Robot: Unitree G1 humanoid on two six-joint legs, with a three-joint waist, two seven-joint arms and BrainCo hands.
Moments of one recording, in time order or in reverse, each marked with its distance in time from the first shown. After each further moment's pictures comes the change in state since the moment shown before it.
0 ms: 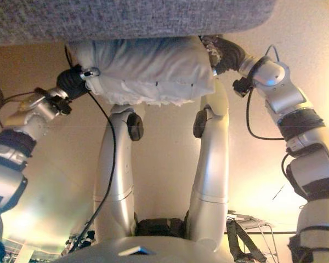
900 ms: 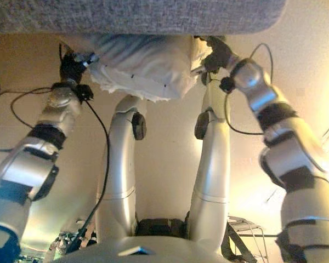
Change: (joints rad) left arm -0.027 -0.185 0.147 0.056 0.358 -0.133 0.677; right arm -0.016 0.079 0.039 0.114 -0.237 -0.124 -0.198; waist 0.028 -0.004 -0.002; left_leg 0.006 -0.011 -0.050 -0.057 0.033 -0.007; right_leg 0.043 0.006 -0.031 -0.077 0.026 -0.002
